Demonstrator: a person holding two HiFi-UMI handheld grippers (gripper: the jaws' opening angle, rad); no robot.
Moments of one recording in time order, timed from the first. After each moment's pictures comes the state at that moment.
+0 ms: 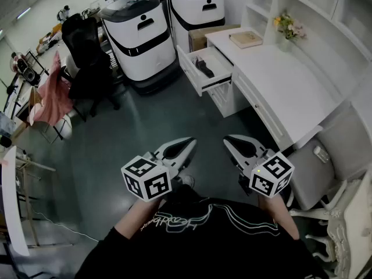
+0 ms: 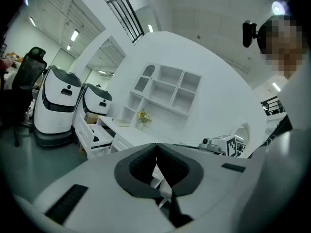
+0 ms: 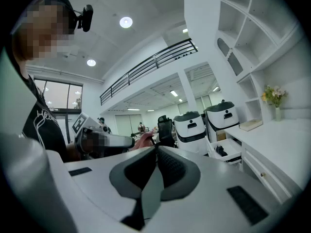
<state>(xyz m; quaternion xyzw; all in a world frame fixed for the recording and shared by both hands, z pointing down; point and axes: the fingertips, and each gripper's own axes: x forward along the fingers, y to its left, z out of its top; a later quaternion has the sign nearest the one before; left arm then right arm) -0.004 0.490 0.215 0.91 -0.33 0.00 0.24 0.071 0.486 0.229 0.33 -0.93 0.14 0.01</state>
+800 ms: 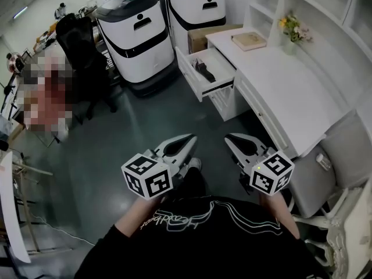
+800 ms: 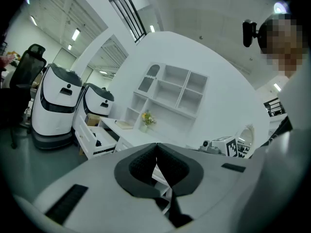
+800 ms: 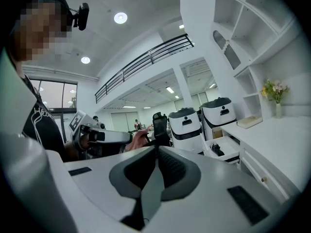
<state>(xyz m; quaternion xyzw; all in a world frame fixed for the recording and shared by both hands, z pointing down) -0.012 0.397 0.236 0.91 -0.33 0.00 0.24 0.067 0.393 0.260 0.35 -0.92 0.16 0.03</state>
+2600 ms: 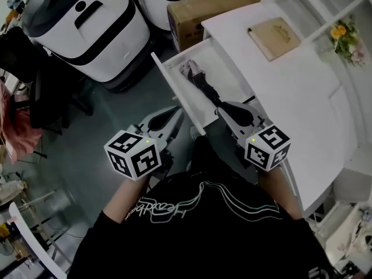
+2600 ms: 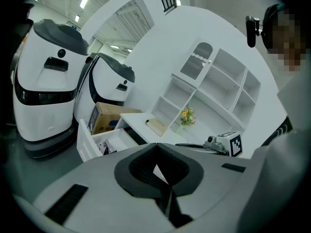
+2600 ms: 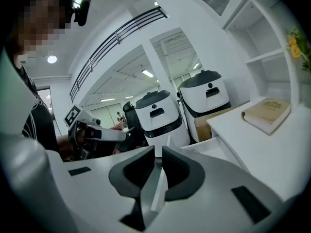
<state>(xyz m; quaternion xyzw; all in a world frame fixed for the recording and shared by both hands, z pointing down) -0.032 -0.186 0.366 0.87 -0.33 0.08 0.35 0.061 -0.182 0.388 0.39 -0.88 0.26 0.09</state>
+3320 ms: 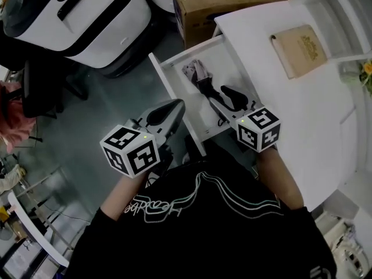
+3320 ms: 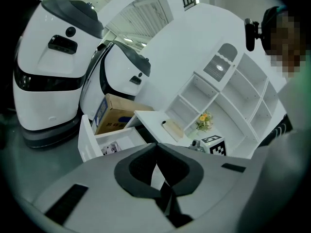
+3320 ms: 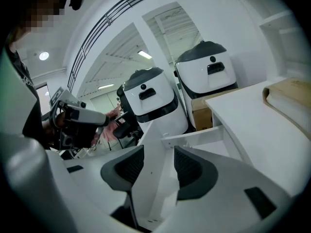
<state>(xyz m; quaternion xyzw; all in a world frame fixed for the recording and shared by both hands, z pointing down) -0.029 -0.307 0.433 0.84 -0.35 0.09 0.41 0.053 -0.325 0.507 0.34 -0.87 0.31 0.18</state>
